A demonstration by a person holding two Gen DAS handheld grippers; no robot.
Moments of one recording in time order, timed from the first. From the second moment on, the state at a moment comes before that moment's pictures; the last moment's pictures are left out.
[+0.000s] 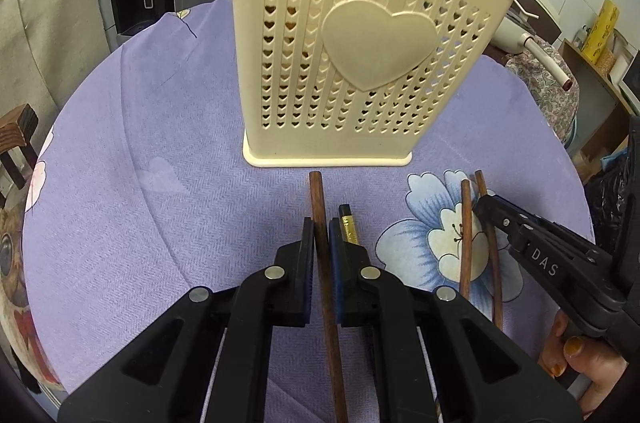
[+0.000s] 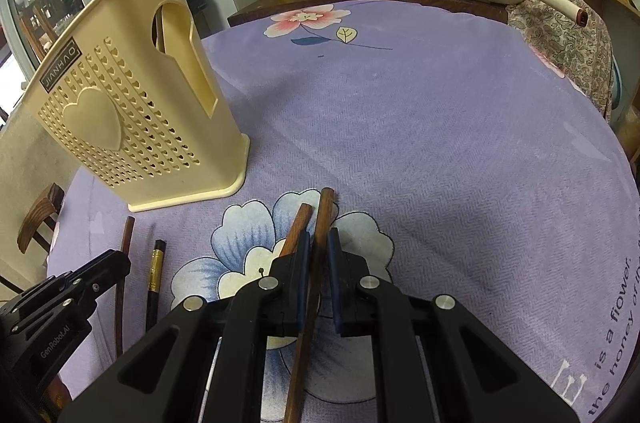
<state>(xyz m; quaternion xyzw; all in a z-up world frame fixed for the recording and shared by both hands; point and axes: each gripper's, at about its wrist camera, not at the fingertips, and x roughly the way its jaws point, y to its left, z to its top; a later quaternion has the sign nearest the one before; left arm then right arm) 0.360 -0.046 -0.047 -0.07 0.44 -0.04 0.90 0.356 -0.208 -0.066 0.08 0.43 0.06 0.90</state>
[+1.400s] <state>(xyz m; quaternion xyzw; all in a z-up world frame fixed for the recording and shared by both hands) 0.274 -0.011 0.115 -0.06 0.27 -0.09 0.96 0.270 -0.214 0.093 0.04 0.28 0.17 0.94</state>
